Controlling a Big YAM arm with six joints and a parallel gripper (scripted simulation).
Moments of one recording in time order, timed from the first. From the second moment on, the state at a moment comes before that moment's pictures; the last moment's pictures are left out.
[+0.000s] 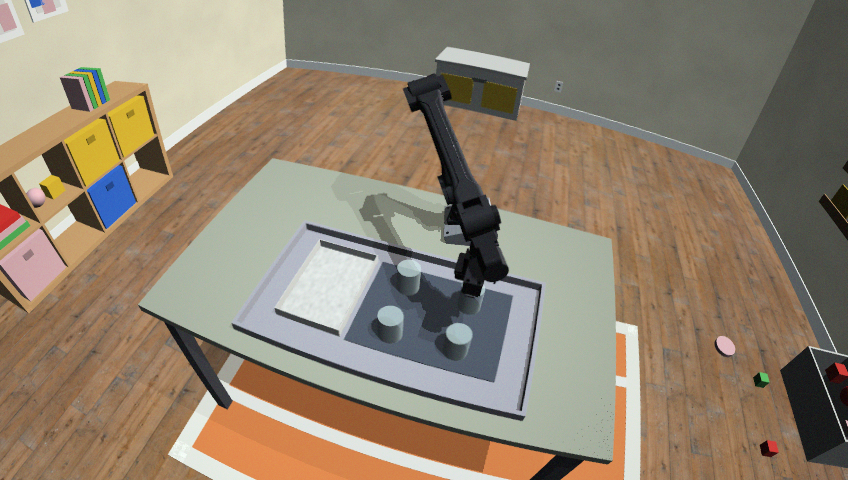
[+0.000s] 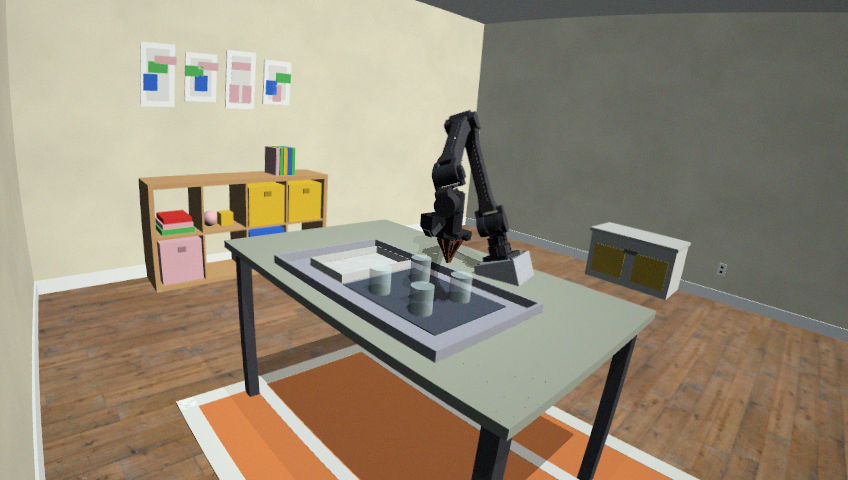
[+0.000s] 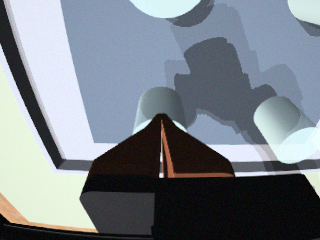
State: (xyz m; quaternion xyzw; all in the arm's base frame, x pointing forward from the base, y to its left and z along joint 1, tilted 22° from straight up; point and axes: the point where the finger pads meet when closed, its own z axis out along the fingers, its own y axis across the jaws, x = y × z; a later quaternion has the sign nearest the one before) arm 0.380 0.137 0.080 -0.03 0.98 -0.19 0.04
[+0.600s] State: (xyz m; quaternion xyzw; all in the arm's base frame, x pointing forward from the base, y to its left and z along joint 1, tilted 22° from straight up) arm 0.388 0.116 0.024 -0.02 0.98 -0.19 0.04
